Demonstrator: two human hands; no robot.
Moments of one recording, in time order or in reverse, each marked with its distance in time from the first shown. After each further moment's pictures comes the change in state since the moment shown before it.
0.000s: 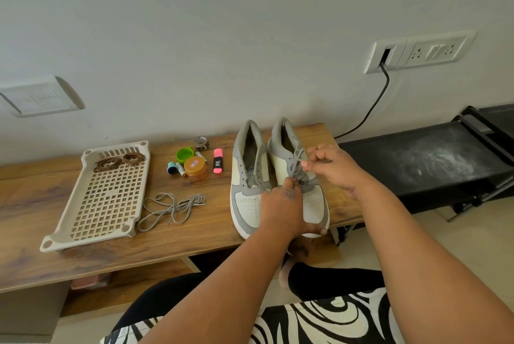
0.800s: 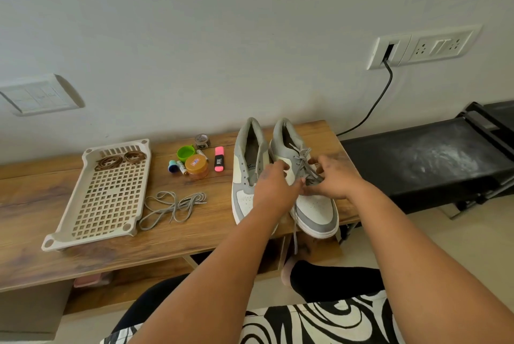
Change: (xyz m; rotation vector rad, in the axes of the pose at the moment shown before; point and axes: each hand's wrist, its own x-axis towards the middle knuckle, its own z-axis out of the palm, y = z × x) left_hand 0.017 -0.019 -0.012 -0.701 0.224 -0.222; right_hand 0.007 0.020 0.007 -0.554 -0.083 0.153
